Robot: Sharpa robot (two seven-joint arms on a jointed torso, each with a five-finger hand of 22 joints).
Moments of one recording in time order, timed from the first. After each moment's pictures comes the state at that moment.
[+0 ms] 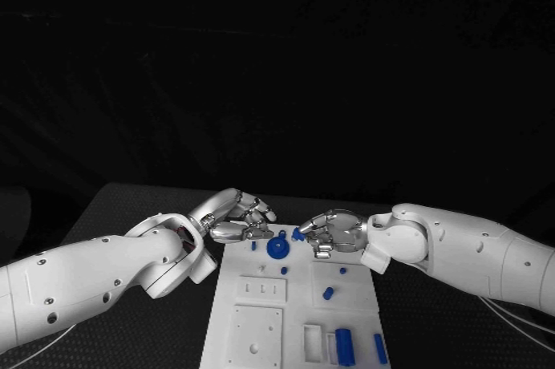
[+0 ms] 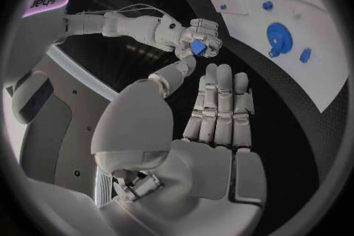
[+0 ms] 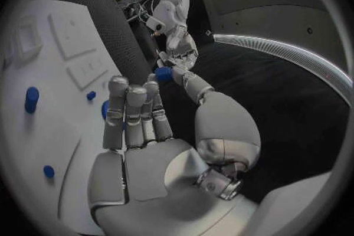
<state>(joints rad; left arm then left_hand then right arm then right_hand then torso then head) 1.35 -0.77 -0.17 1.53 -0.77 -0.32 0.26 1.17 -0.21 0.61 -0.16 0.07 0.86 0.17 0.27 0.53 1.18 0.07 0.32 0.41 0.98 0.00 0.95 0.53 0.02 0.78 -0.09 0.67 1.31 1.22 -0.68 -0.06 1.14 -0.09 0.48 -0.09 0.86 -0.10 0.57 -0.25 0.40 0.96 0.11 0.32 0.49 0.89 0.02 1.19 0.79 1.10 -0.09 1.24 0.90 0.25 1.09 -0.01 0.92 1.31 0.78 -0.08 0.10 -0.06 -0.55</state>
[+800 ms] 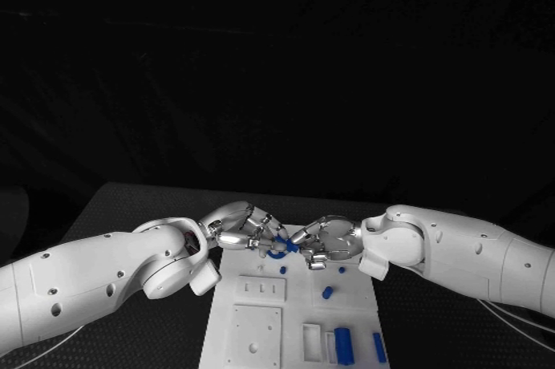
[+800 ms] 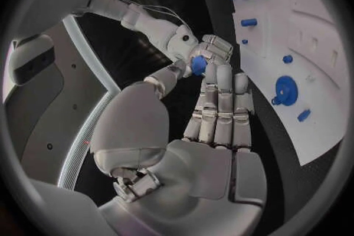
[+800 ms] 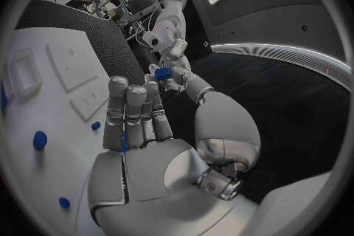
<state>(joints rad) 1.35 -0.75 -0.17 1.53 -0.60 -0.07 0.22 1.09 -0.19 0.56 -0.06 0.05 0.83 0.17 0.24 0.51 1.19 0.06 0.32 0.44 0.97 0.00 0.94 0.55 0.02 0.77 -0.09 0.66 1.31 1.22 -0.69 -0.06 1.21 -0.08 0.55 -0.13 0.86 -0.10 0.57 -0.25 0.42 0.95 0.12 0.32 0.49 0.89 0.02 1.19 0.79 1.10 -0.08 1.24 0.90 0.25 1.08 0.00 0.92 1.31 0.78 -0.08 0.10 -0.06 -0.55</state>
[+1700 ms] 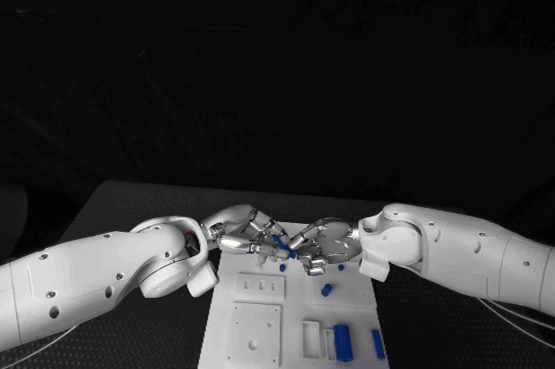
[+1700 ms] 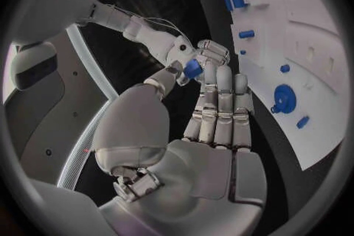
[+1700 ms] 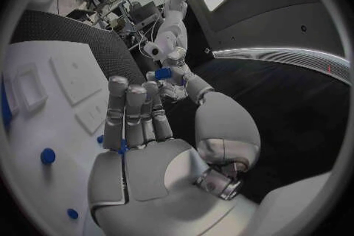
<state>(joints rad) 1.35 -0.75 -0.17 1.54 -0.68 -0.01 0.21 1.07 -0.15 0.45 -0.07 0.05 0.81 0.16 0.24 0.51 1.18 0.05 0.38 0.49 0.96 0.00 0.97 0.58 0.02 0.76 -0.08 0.65 1.31 1.22 -0.69 -0.06 1.24 -0.08 0.60 -0.16 0.85 -0.09 0.57 -0.25 0.44 0.95 0.12 0.32 0.49 0.88 0.02 1.19 0.79 1.10 -0.09 1.24 0.90 0.25 1.08 0.00 0.92 1.31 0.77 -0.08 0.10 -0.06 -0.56</state>
